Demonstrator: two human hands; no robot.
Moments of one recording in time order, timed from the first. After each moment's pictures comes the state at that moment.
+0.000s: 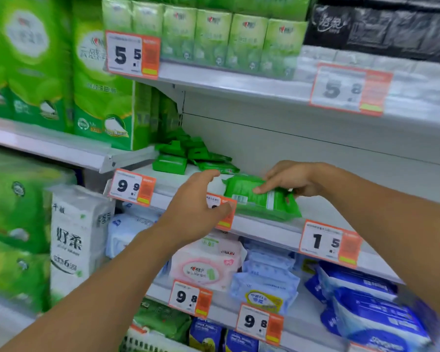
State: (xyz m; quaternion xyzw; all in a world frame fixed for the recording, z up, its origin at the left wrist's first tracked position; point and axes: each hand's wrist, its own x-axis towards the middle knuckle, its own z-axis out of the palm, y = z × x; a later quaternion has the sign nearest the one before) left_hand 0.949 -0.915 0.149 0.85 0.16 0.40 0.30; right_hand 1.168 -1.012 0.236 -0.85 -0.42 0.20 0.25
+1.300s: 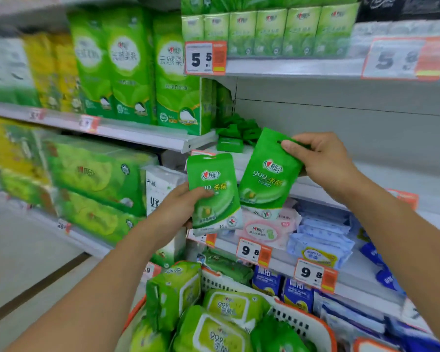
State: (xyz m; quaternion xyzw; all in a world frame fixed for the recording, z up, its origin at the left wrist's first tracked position) left_hand 0.786 -0.929 0.136 0.64 0.32 0.32 0.62; right_hand 1.014 -1.044 0.205 -0.60 -0.54 0.08 0.58
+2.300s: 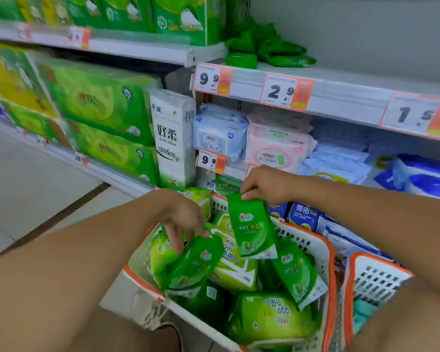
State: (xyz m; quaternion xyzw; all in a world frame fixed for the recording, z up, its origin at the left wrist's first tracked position) left_hand 0.763 -0.941 0.013 0.74 0.42 -0.34 0.41; right_hand 0.978 -1.018 0.023 -0.67 -0.71 0.20 0.02
